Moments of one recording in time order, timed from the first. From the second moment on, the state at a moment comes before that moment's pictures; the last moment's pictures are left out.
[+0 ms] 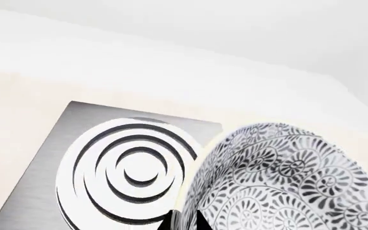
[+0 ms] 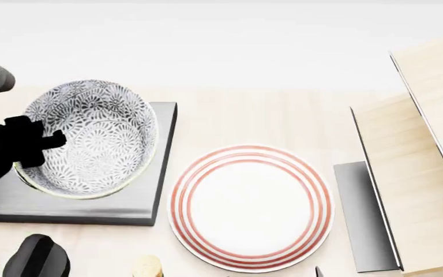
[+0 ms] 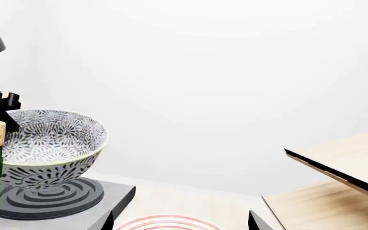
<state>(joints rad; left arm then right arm) -0.93 -0.37 0.08 -0.16 -0.81 -1.05 -0.29 -0.18 0.44 -0.46 -0.52 0.03 -0.10 0.49</state>
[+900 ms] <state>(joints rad) -1.14 -0.18 0.22 -0.47 -0.78 -1.06 -0.25 -0.19 0.45 -0.45 -0.51 0.06 -0.13 0.50</state>
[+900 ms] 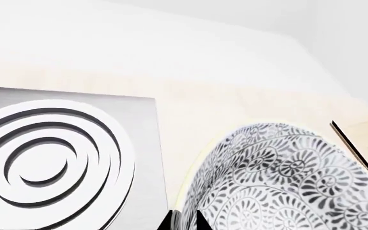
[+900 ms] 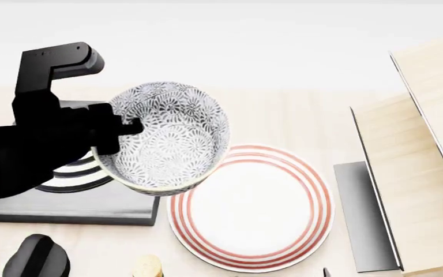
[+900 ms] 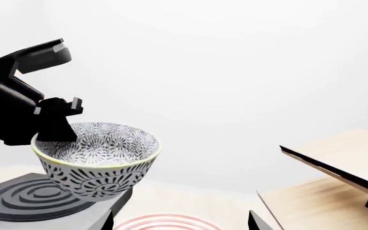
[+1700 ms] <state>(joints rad) -1.19 -0.13 0.29 -0.51 -0.79 -1.01 -0.18 -0.19 0.46 -0.45 -0.49 0.07 -0.14 0.50</state>
